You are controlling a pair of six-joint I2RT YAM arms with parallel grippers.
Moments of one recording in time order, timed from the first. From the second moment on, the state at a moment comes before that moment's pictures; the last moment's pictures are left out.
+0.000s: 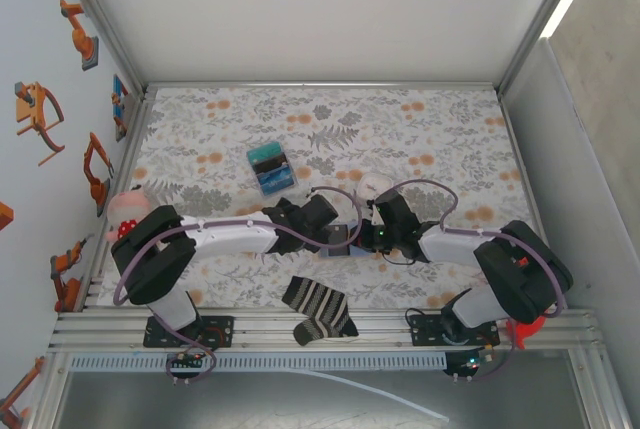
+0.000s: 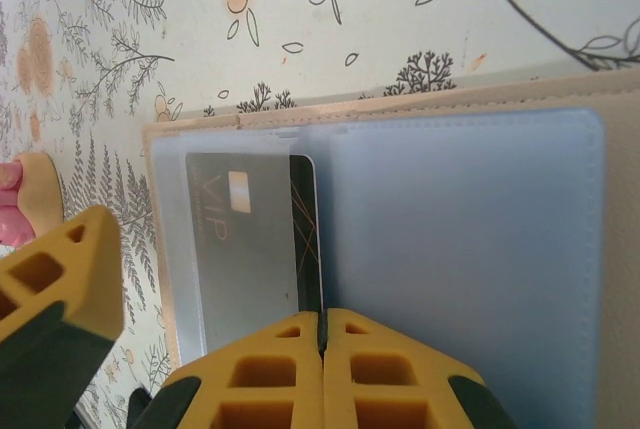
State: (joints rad) left arm -1.08 1.65 0.92 -0.37 -0.52 -0.25; right arm 0.63 1.44 0.45 0.11 -0.40 0.85
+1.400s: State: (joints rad) left arm -1.08 1.73 0.93 -0.30 -0.50 -0.16; right arm 0.60 1.40 0.45 0.11 -0.41 0.85
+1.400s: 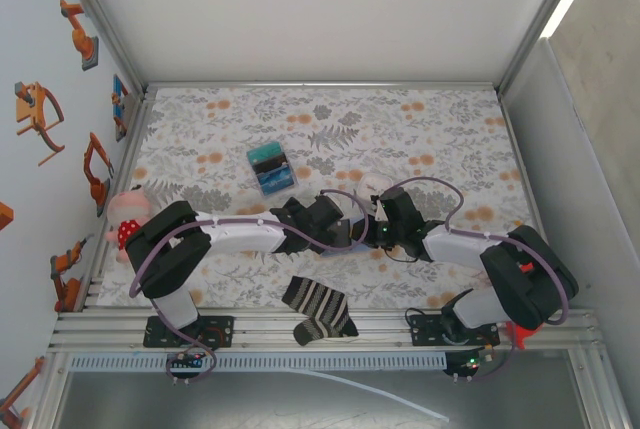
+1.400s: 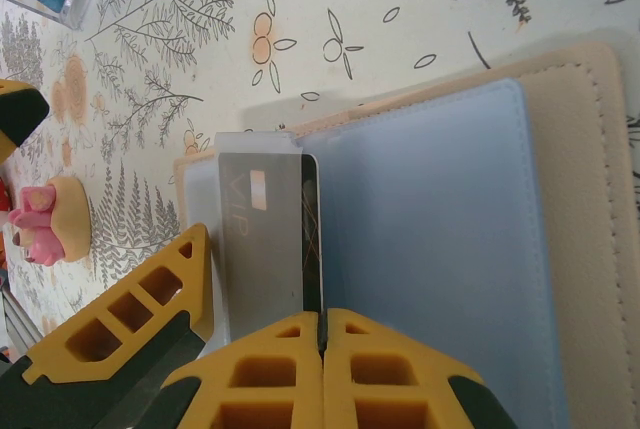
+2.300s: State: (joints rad) left arm -1.08 1.75 0.96 -0.29 -0.49 -0.14; right arm 0.57 1.43 0.42 0.21 -0.46 0.88
